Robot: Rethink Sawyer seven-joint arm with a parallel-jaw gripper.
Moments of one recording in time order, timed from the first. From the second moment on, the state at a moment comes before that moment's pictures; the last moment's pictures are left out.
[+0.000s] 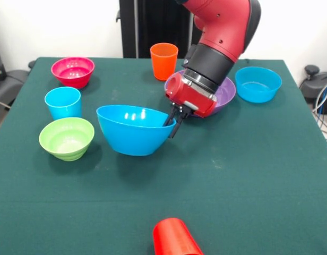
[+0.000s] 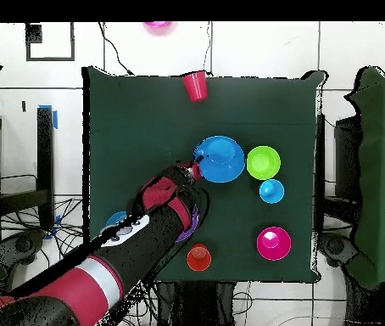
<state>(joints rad) 0.39 -0.07 -0.69 1.51 0.11 -0.14 1.83</state>
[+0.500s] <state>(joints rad) 0.38 -0.04 -0.69 1.46 0.14 -0.26 1.83</state>
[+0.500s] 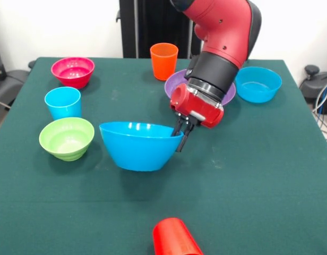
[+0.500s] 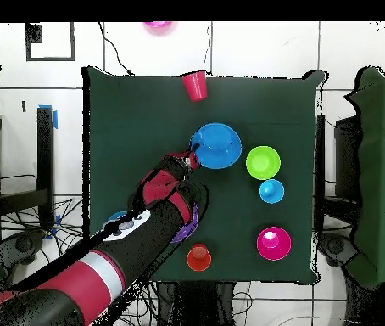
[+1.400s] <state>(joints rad) 0.17 -0.12 -0.54 1.43 -0.01 -0.31 1.83</state>
